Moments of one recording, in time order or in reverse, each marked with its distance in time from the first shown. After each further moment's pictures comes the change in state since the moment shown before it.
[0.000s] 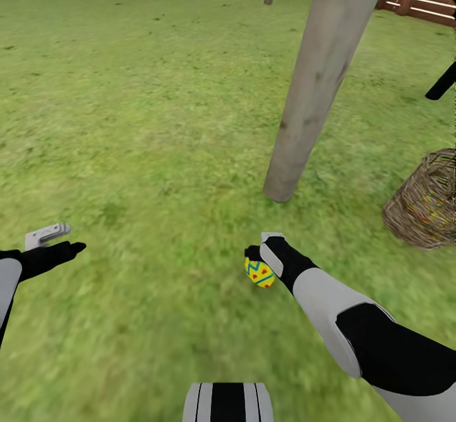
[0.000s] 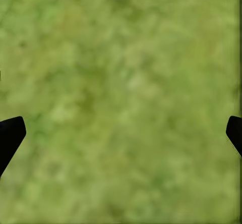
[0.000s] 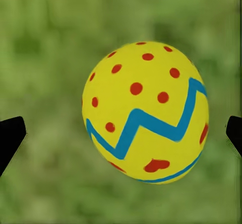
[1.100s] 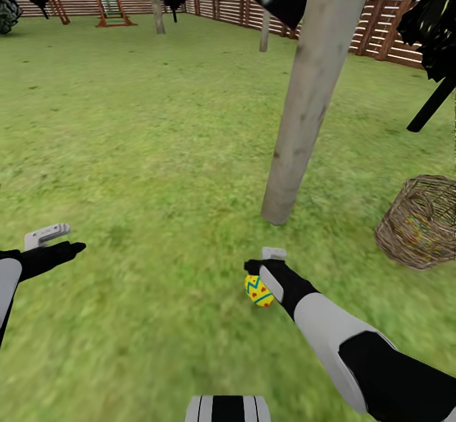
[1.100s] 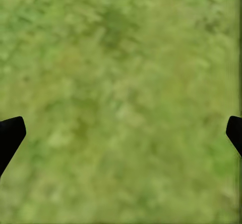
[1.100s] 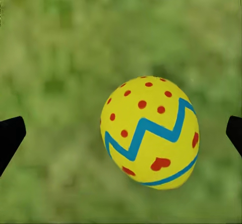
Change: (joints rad) left arm 0.000 0.000 0.000 0.000 -0.001 0.000 0.000; right arm 0.136 -0.005 0.012 -0.055 -0.001 -0.159 0.003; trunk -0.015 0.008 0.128
